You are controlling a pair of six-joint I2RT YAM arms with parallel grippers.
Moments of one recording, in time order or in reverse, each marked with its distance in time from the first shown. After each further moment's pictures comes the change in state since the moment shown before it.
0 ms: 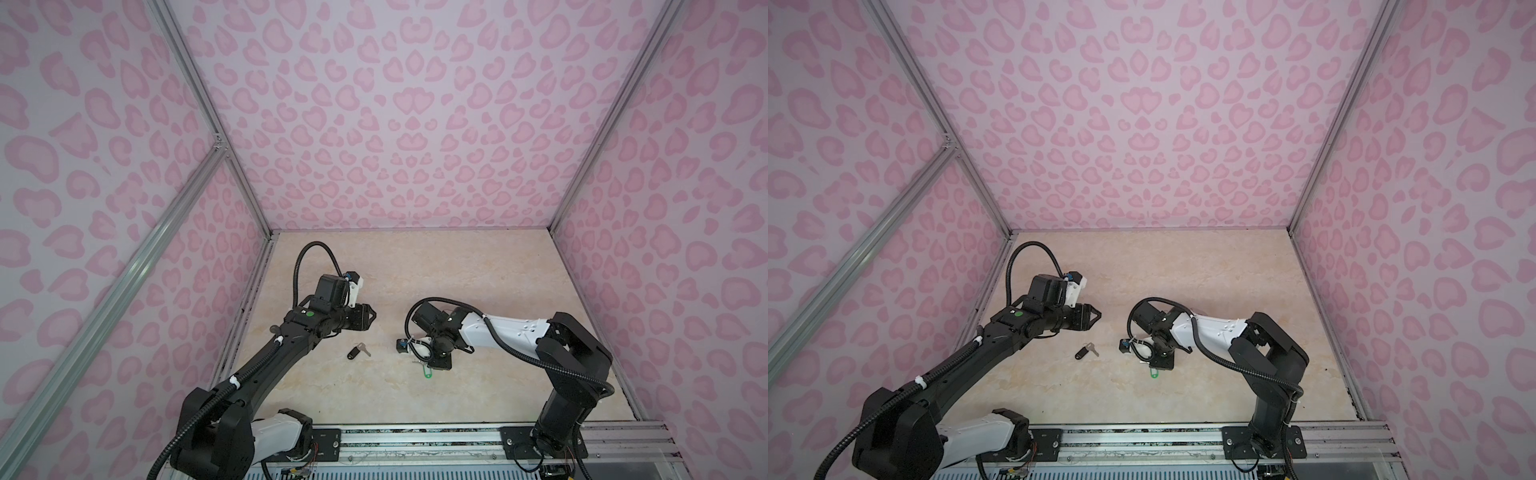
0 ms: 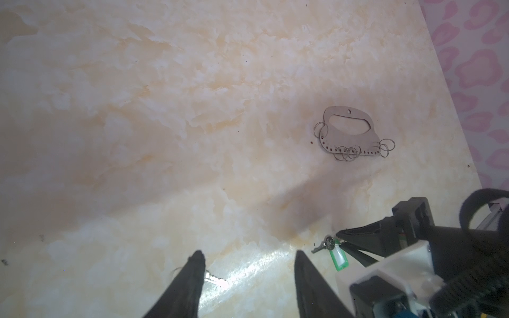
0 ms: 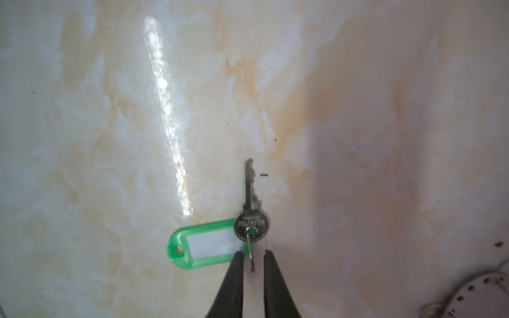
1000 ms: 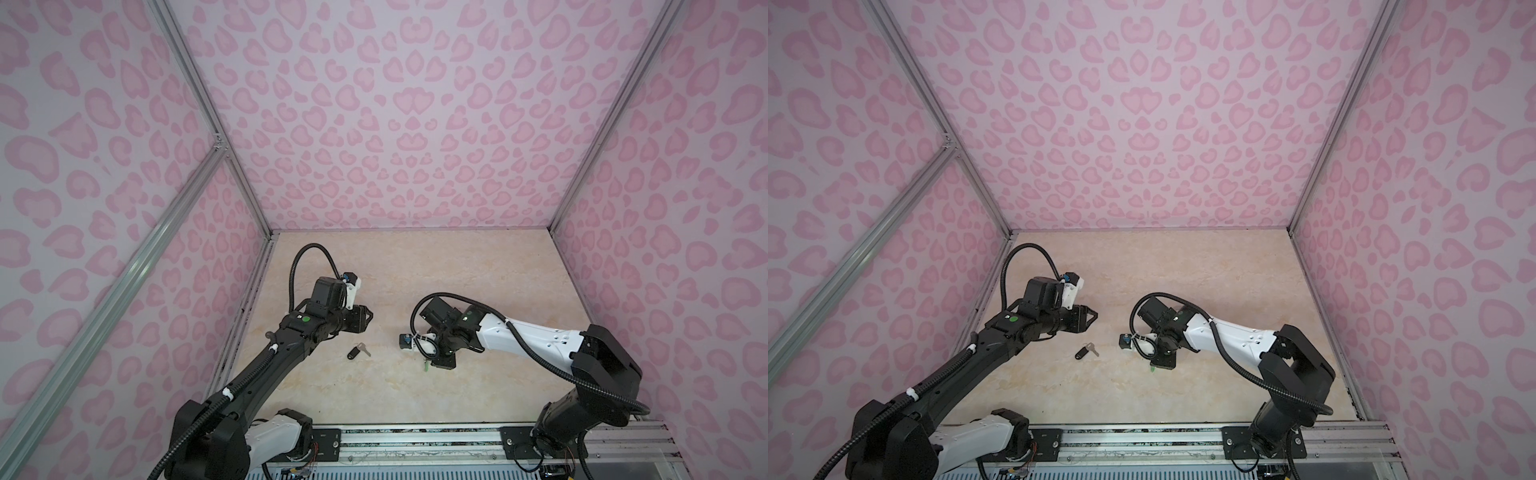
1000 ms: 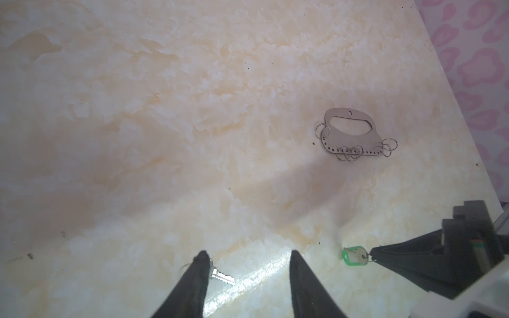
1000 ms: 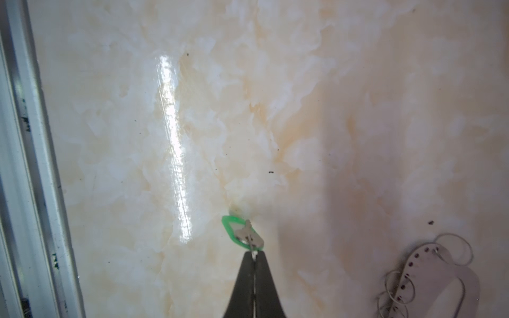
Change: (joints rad) left arm -0.002 -0.067 -0.028 0.002 -0.028 0.034; right arm -0.027 -0.189 -0.028 -0.022 -0.089 0.018
